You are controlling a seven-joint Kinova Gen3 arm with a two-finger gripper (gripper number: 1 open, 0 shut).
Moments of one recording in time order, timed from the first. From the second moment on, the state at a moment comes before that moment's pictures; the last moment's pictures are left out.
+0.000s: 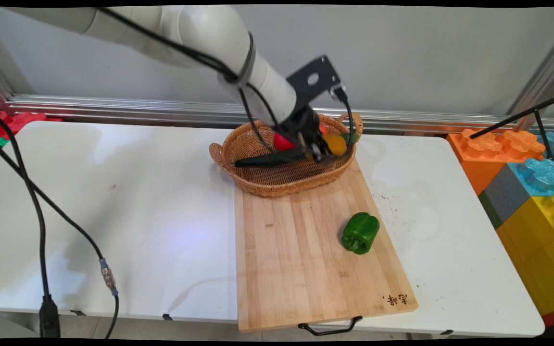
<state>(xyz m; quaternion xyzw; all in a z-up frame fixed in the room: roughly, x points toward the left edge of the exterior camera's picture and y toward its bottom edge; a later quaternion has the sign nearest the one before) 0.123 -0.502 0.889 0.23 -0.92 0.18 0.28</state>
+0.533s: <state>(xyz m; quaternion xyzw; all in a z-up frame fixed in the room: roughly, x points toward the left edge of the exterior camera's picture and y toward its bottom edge) 0.138 -0.547 0.857 0.30 -0.91 0.17 0.25</state>
